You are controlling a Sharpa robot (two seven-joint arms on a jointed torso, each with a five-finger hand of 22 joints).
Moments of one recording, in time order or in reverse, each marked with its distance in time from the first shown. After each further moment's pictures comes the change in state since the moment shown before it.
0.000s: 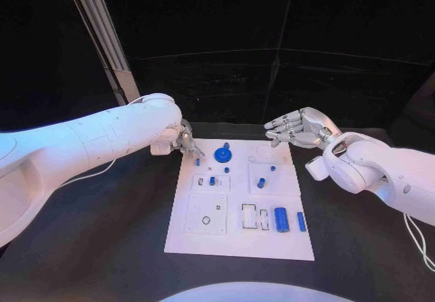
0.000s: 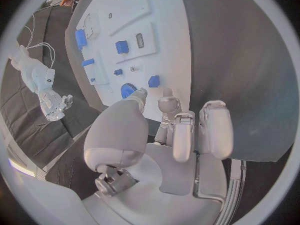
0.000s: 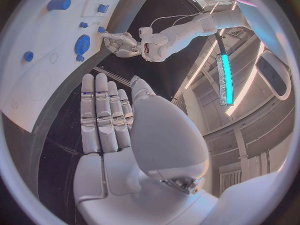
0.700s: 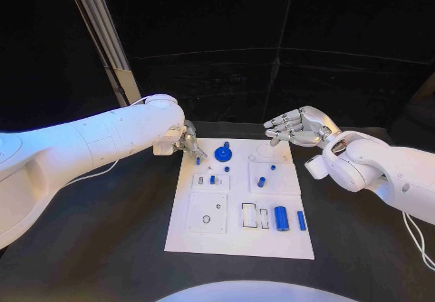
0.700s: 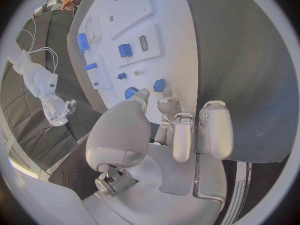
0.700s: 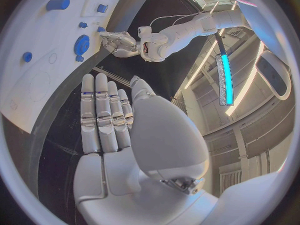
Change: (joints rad) left arm -0.007 0.013 0.000 -0.005 -0.015 0.017 0.037; left_hand 0.037 0.044 -0.014 -0.008 0.000 0.011 -0.004 0.004 -0.009 0.011 -0.003 0.004 0.004 0.000 0.000 0.000 0.000 0.000 0.003 -0.003 0.004 0.005; right arm 0.000 0.004 0.000 -0.004 0.000 0.002 0.000; right_hand 0.000 0.000 0.000 0.000 0.005 0.000 0.000 0.000 0.000 0.000 0.000 0.000 -0.001 0.000 0.000 0.000 0.000 0.000 0.000 0.000 -0.005 -0.001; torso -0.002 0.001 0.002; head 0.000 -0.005
